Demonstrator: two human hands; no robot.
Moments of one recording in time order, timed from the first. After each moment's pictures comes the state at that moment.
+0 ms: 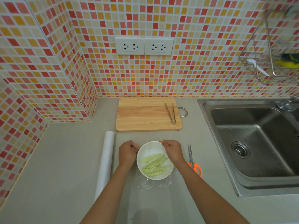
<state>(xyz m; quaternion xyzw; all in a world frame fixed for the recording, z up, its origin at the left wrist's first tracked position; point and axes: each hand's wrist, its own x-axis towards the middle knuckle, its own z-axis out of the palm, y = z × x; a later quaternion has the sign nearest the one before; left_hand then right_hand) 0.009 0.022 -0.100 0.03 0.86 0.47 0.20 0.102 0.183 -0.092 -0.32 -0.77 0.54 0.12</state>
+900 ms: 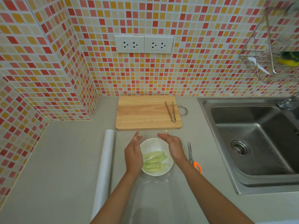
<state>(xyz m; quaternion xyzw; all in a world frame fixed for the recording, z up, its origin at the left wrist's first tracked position) 0.059 0.032 -0.073 0.06 0.76 0.64 0.12 0.104 0.183 -0.078 -0.33 -0.65 0.68 0.11</state>
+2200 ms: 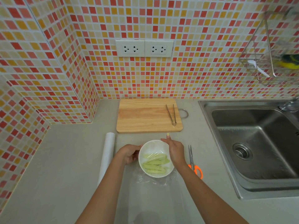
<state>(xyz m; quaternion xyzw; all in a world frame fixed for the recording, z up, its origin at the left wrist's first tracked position) -0.013 0.029 -0.085 -0.10 0.67 0.55 0.49 0.104 0.180 -0.083 -0.37 -0.65 0.64 0.17</state>
